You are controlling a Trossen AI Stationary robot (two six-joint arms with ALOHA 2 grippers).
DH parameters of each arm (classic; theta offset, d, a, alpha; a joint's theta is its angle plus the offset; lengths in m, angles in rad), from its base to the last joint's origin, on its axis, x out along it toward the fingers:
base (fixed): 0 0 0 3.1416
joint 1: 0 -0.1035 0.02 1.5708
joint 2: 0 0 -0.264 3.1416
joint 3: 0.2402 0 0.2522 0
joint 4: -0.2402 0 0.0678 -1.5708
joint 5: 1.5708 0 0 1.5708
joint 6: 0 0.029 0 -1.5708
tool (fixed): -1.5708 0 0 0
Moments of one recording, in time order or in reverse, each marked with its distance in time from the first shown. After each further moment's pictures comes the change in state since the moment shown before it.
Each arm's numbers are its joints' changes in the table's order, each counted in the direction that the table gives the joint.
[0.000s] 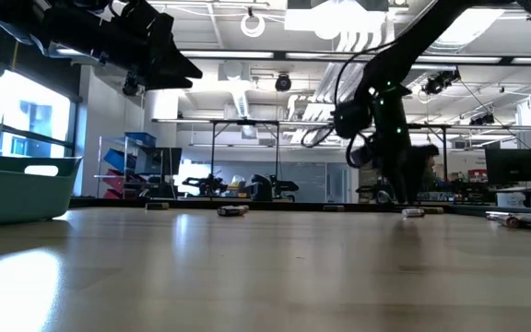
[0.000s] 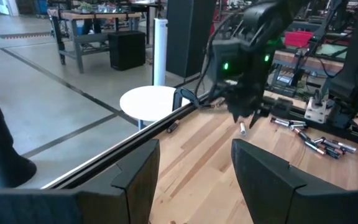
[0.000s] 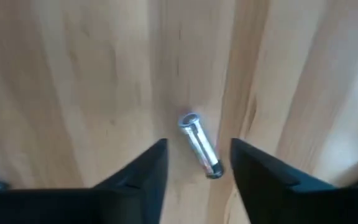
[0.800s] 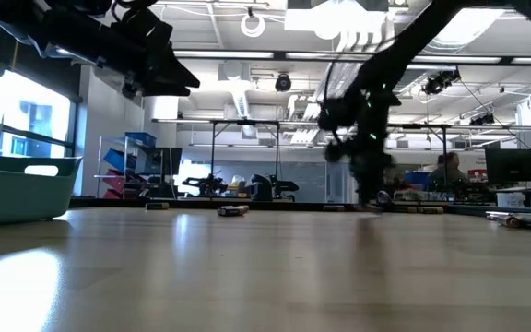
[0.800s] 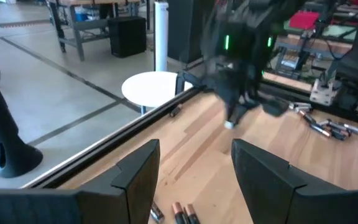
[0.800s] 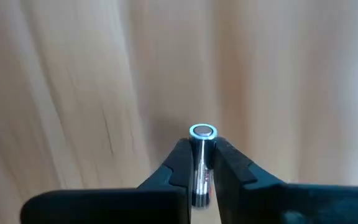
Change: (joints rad) left arm 0.000 0.000 0.000 -0.073 -0.008 -0.010; right arm -0.058 0.003 -0.004 0.311 0.224 0.249
